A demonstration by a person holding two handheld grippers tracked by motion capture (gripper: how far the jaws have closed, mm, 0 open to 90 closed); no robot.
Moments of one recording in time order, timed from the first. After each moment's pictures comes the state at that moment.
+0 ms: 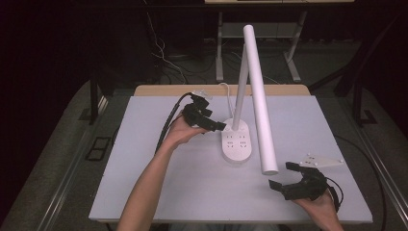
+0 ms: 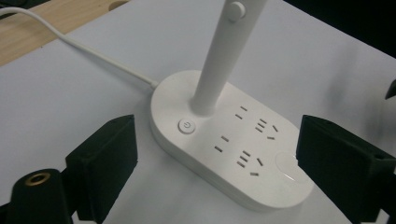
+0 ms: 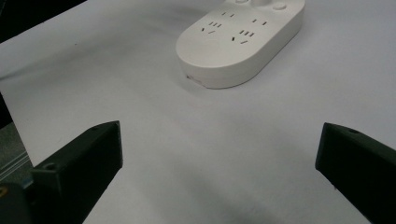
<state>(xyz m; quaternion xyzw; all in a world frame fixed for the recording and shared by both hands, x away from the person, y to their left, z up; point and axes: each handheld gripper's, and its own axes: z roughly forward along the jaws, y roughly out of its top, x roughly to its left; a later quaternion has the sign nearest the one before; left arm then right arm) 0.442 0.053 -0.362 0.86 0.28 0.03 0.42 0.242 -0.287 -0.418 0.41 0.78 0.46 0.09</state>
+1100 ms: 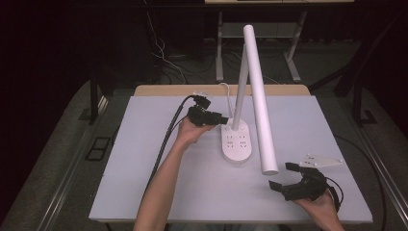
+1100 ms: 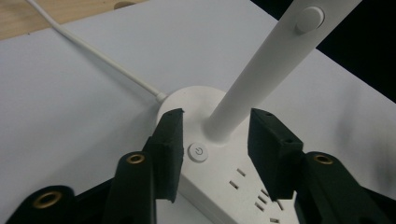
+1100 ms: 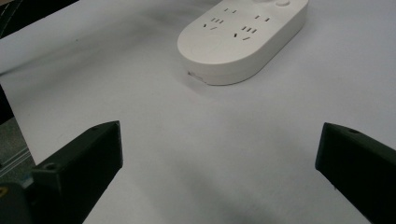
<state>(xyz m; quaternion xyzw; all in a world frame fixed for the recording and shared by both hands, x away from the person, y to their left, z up) 0.463 0.042 -0.396 0.82 0.34 -0.02 0.47 0.242 -0.287 -0.419 0.41 0.78 0.46 0.09</state>
